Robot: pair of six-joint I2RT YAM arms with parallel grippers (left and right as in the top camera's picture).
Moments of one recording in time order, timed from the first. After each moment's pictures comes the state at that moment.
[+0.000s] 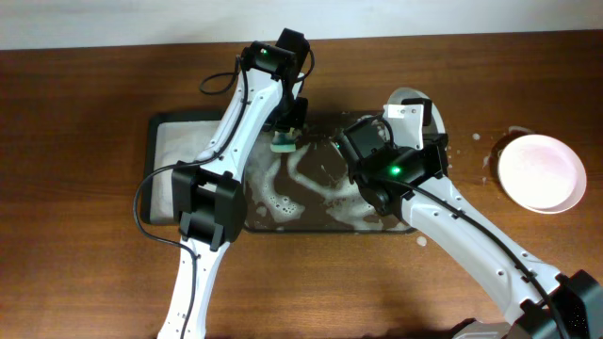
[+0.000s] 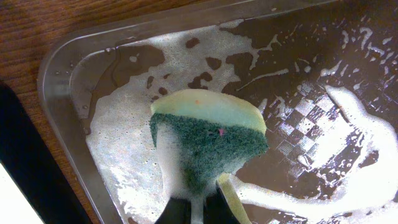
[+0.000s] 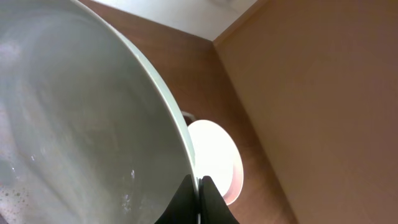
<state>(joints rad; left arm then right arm) -0.41 2.50 2.49 -1.44 0.00 -0.18 0.54 1.54 1.22 -0.87 1.19 0.41</state>
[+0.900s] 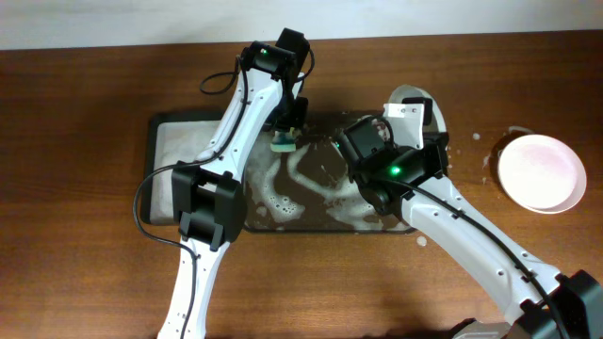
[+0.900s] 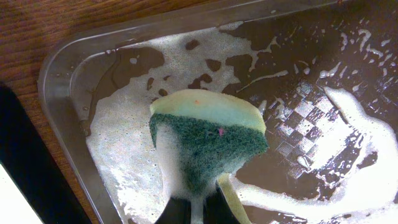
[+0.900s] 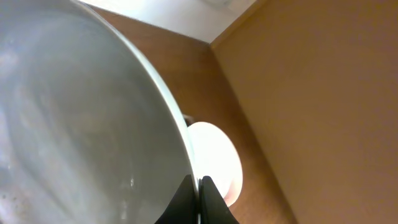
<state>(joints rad) -0.41 2.50 2.49 -1.43 0.00 -0.18 0.54 1.54 1.21 -0.88 1.18 0.41</state>
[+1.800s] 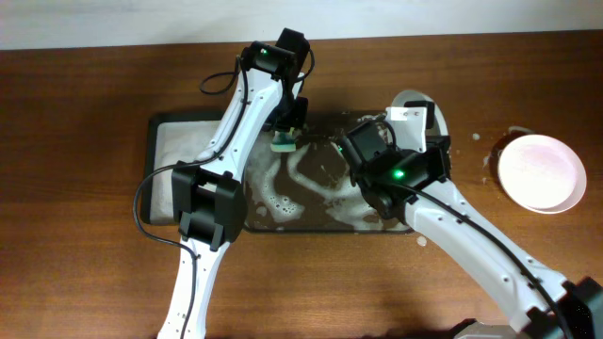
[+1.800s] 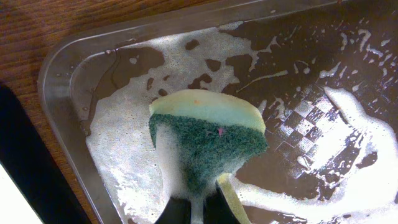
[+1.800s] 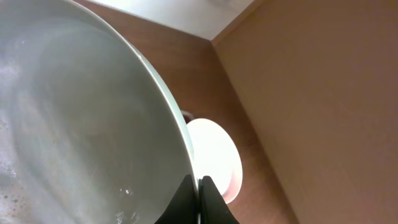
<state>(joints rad) -0.41 2.50 2.49 -1.43 0.00 -0.18 0.54 1.51 1.19 -0.88 1.19 0.42</state>
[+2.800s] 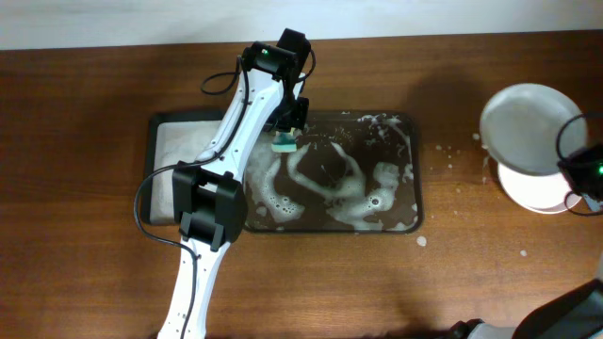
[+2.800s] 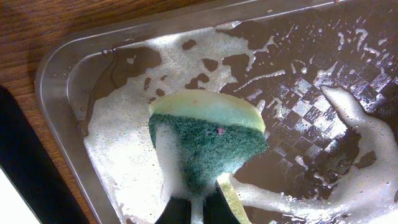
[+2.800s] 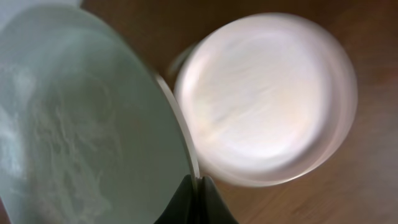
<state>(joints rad) -0.41 2.50 2.49 -1.43 0.01 -0.18 -0.76 1.53 1.20 -0.66 -0.31 0.37</state>
